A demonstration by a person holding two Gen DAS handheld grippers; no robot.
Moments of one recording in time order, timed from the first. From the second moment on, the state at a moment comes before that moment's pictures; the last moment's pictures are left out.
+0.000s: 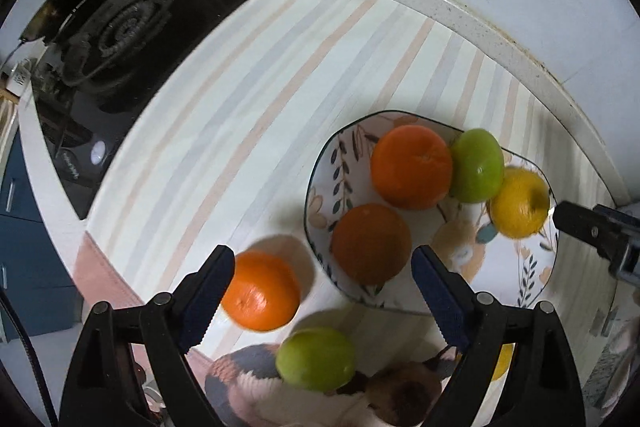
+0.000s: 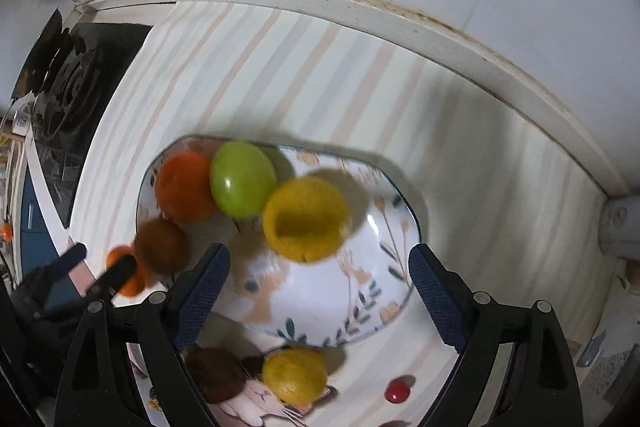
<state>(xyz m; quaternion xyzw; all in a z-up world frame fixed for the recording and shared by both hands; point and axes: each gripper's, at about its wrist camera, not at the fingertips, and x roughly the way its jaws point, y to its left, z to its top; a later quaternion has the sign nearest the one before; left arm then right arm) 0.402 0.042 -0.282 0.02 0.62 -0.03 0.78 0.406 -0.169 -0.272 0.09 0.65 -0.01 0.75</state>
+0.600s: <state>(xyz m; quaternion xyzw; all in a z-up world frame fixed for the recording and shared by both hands) 0.315 0.049 -0.203 0.02 0.56 -0.05 0.83 0.289 -0.151 -0.207 0.07 0.58 -0.01 0.81</state>
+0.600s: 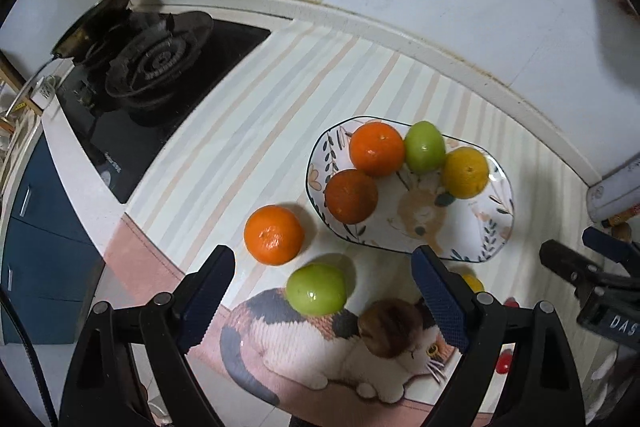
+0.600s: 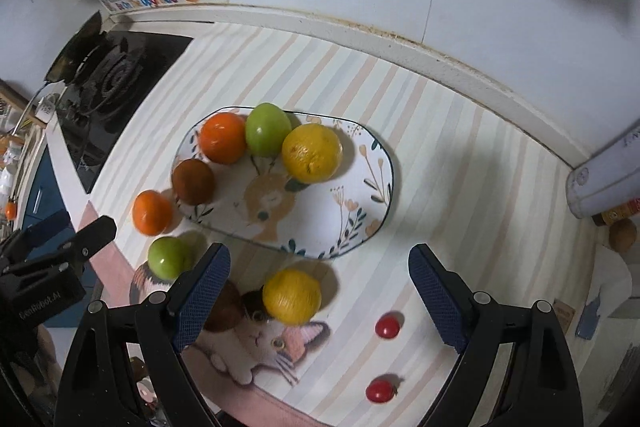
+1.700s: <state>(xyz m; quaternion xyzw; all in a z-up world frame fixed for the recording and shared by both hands) 0.181 0.044 -0.083 0.02 0.46 -0.10 0.88 0.137 -0.145 -0.065 0.08 0.47 0.01 0.88</state>
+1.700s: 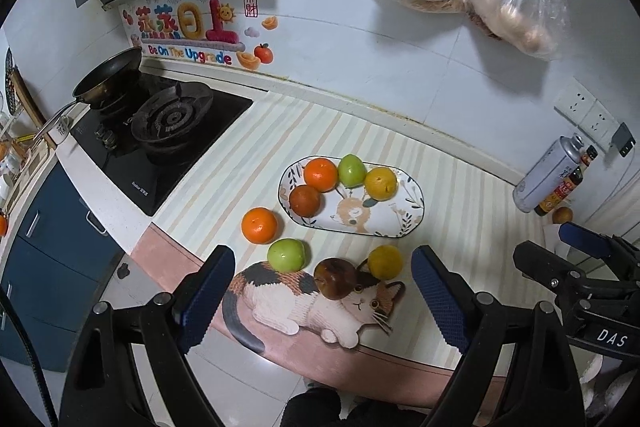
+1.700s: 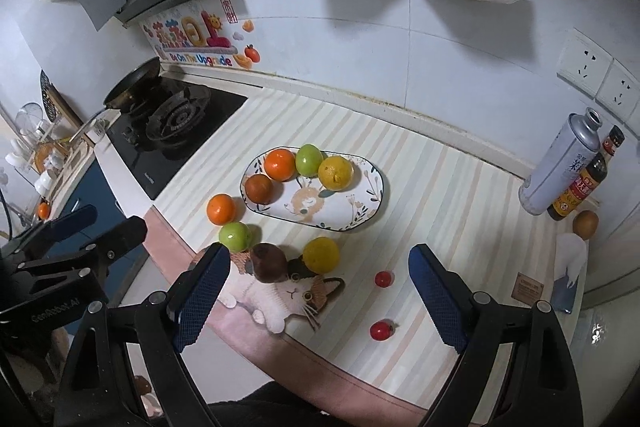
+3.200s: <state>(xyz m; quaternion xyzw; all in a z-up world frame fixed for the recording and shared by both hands) 0.372 0.132 -0.303 -0.08 0.65 0.01 0.75 0.279 -0.150 -0.361 0.25 0.65 -0.03 0.72</state>
